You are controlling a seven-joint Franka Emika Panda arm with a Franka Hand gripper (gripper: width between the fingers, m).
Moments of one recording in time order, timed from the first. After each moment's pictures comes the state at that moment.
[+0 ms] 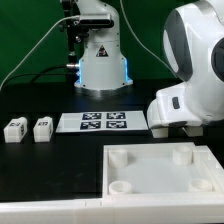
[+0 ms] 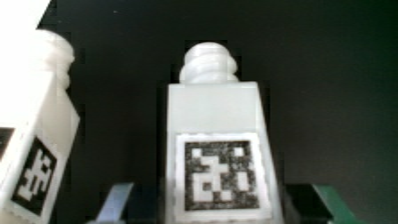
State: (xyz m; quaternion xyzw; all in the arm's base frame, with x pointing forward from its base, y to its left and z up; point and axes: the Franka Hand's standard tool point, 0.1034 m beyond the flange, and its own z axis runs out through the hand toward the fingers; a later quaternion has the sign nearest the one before) arm 0.386 0.180 0.011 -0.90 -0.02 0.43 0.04
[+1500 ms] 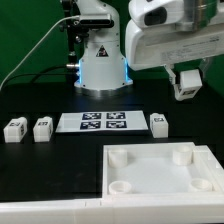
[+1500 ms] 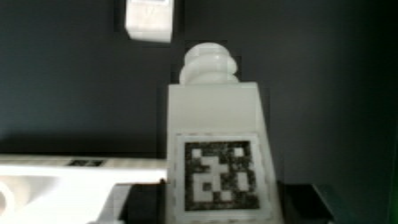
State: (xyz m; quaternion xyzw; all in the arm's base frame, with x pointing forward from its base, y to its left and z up) arm 0.472 0.134 0.134 -0.99 -0.04 0.09 0.06
